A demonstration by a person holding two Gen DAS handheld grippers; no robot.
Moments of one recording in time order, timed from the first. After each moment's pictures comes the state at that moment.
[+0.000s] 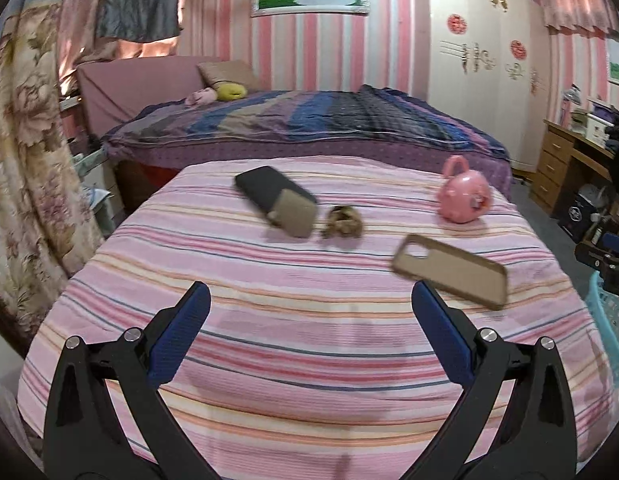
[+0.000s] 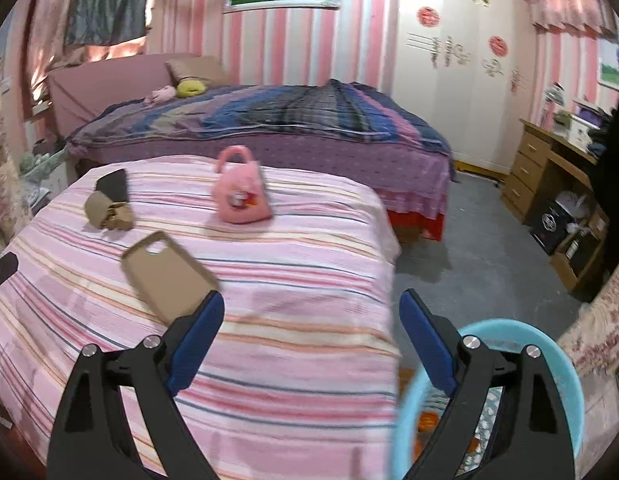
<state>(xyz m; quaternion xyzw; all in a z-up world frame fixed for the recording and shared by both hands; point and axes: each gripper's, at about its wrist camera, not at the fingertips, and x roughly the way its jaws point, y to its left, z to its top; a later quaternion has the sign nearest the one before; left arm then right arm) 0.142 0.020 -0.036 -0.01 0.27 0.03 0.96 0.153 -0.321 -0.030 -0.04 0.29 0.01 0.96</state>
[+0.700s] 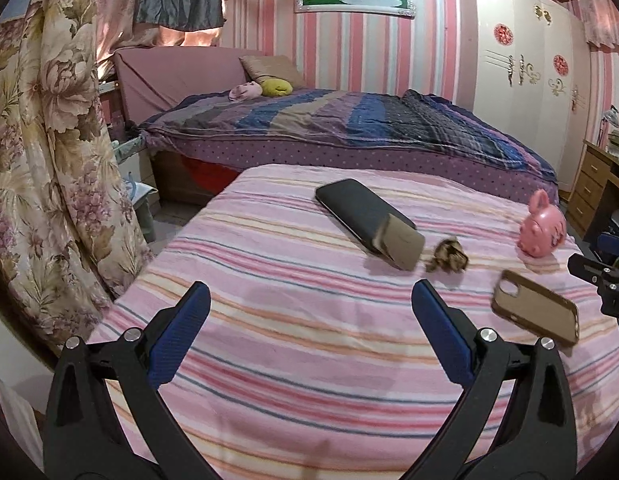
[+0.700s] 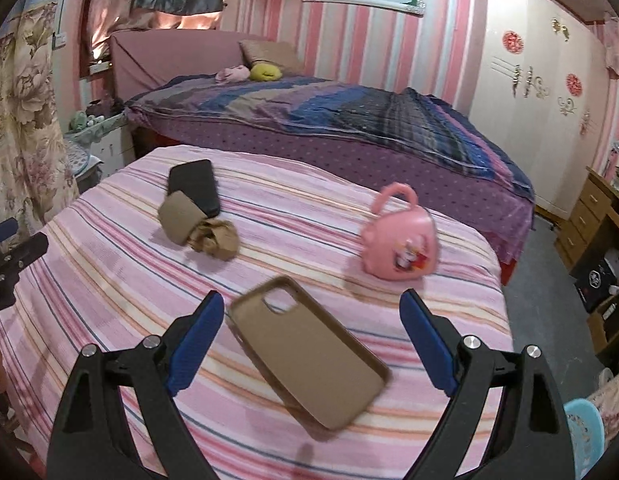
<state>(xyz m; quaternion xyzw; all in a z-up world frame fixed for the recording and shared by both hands) 0.187 0.115 -0.026 -0.03 0.27 0.10 0.96 0.225 -0.172 -0.022 -0.09 0.30 0.10 0.94</state>
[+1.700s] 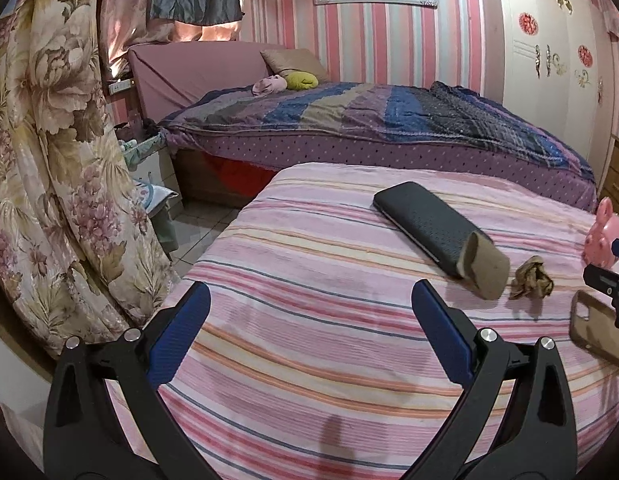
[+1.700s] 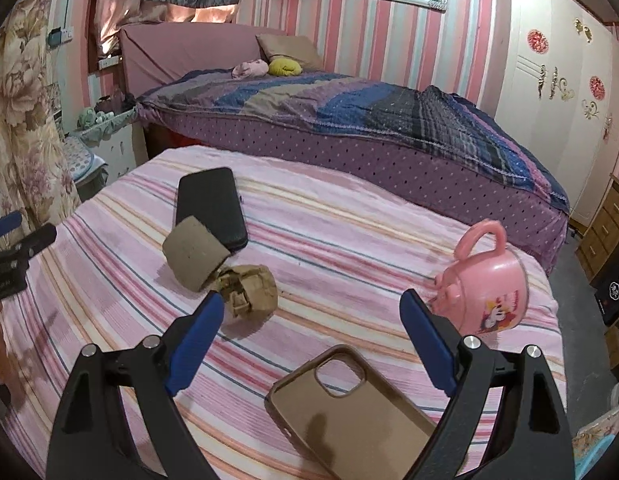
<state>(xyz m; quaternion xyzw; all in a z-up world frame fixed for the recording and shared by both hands) 0.250 0.167 -0.047 -0.01 0.29 0.14 0.95 0.303 -0.104 -0.055 -0.09 0.31 0.14 0.94</state>
